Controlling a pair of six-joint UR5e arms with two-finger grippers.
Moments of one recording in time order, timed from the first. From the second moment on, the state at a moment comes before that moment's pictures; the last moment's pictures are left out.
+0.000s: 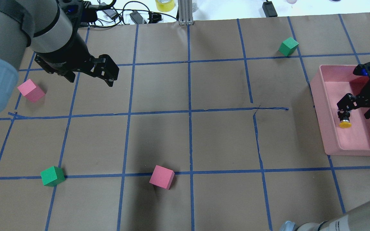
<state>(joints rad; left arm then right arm) -1.66 -1.46 -1.63 -1.49 1.63 0.05 0.97 -1.22 1.86 -2.04 -1.67 -0.51</state>
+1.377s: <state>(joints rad) -1.66 -1.46 -1.63 -1.49 1.63 0.05 0.97 -1.20 1.85 -2.05 -1.68 -0.49</state>
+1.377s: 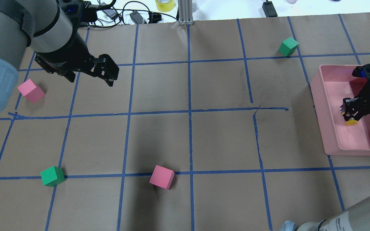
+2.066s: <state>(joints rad) -1.66 -1.46 -1.63 -1.49 1.63 0.04 0.99 -1.29 1.65 -1.84 -1.67 -0.46</state>
